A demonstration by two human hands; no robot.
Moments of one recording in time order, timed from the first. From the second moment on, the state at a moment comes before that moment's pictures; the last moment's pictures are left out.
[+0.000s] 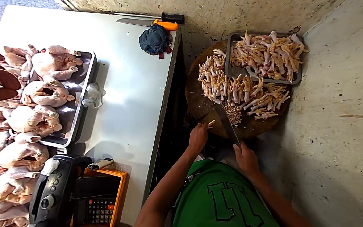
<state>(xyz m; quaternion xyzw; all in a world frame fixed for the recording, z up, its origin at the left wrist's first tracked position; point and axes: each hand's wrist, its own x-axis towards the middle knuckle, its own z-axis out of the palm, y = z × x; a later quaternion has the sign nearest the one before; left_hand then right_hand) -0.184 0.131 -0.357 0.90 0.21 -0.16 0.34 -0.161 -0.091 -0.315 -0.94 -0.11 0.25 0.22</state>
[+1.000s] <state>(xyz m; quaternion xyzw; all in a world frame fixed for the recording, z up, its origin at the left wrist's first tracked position) -0.185 0.153 -0.373 0.90 0.12 -0.13 0.40 -0.112 -0.072 -0.347 -0.88 -0.10 0.42 0.18</state>
